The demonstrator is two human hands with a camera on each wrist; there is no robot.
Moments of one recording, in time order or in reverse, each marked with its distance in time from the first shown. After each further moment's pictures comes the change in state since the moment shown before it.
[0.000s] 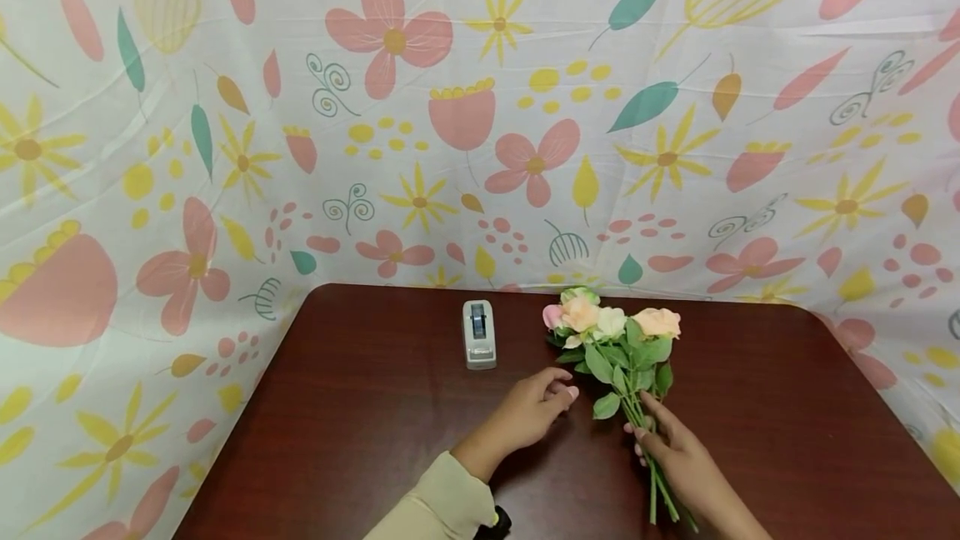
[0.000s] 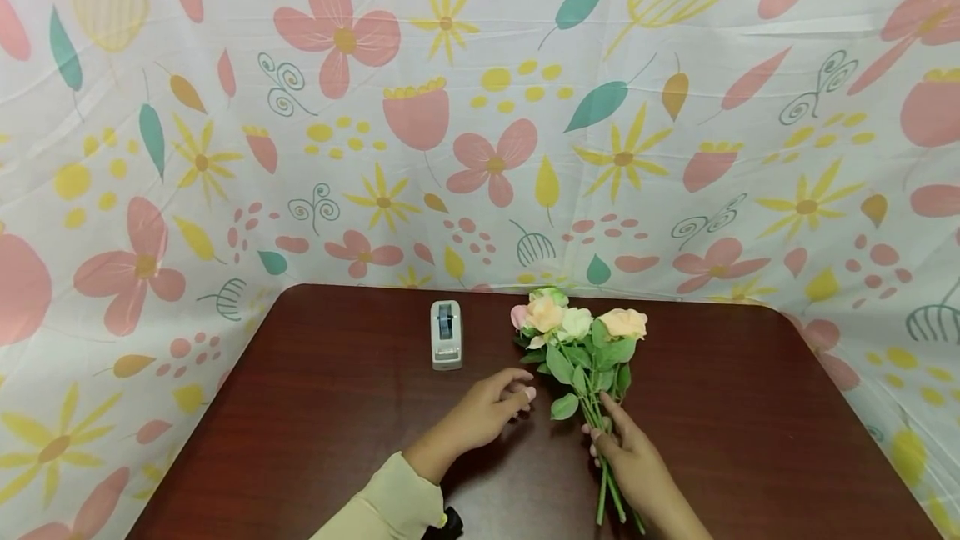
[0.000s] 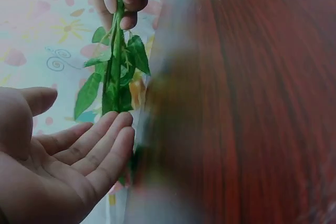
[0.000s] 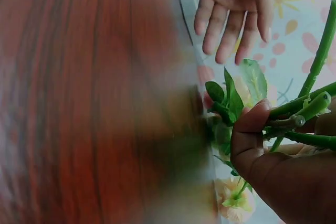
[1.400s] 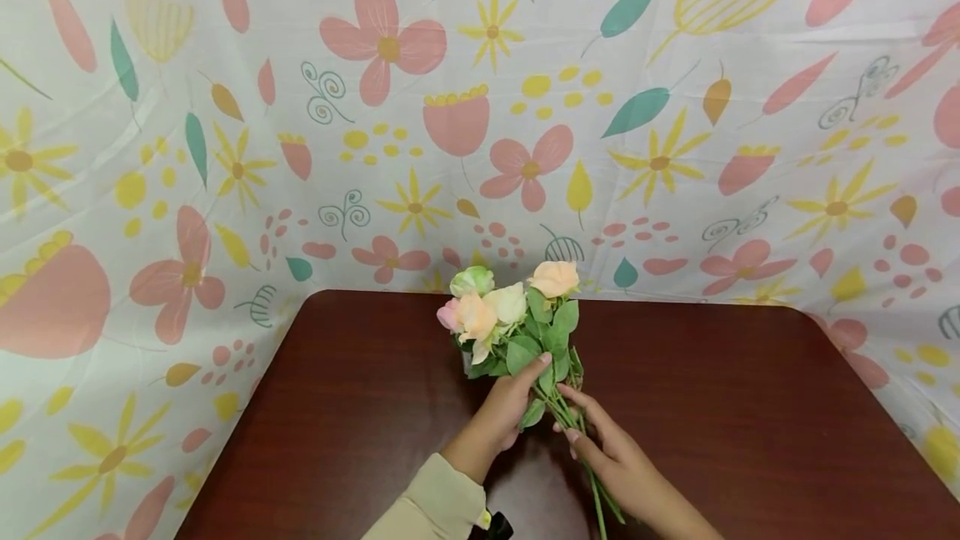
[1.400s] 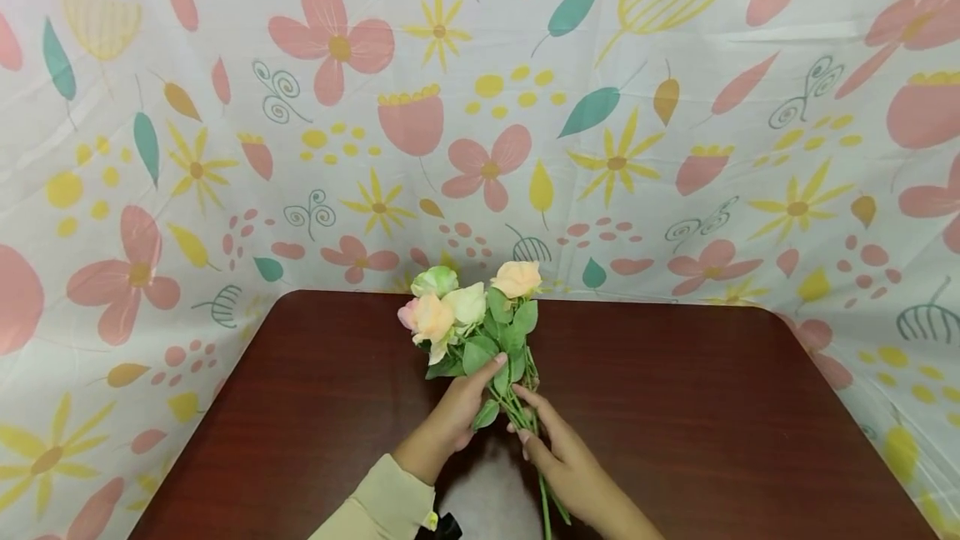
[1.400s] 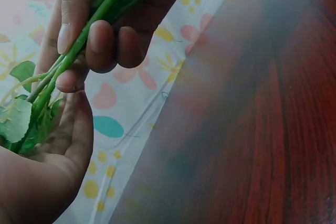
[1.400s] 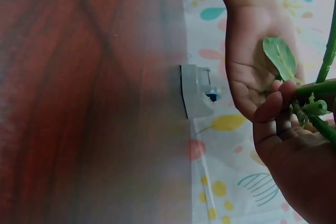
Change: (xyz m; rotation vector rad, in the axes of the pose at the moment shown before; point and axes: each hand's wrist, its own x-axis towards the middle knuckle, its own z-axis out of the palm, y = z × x) left_hand -0.005 0.014 -0.019 -0.623 0.107 -0.279; right_hand -0.001 -0.030 0.056 -0.160 -0.206 -0.409
